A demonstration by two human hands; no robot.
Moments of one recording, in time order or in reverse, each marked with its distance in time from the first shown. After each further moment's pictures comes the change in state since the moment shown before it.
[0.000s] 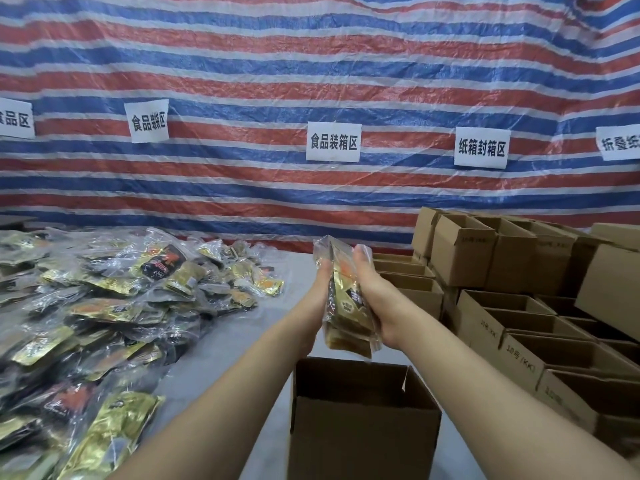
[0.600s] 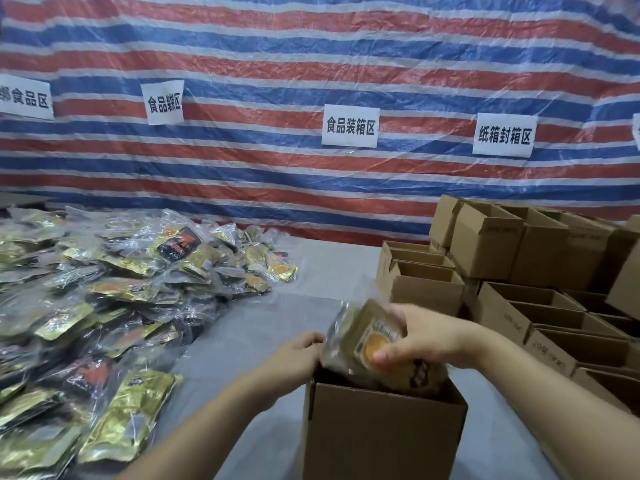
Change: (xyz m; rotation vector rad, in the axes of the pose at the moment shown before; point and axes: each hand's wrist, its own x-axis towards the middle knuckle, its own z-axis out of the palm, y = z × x) left_hand -0.030 -0.082 -0.062 0.479 0.013 -0.088; right_hand -0.007 0.032 -0.055 -0.708 -0.508 -0.164
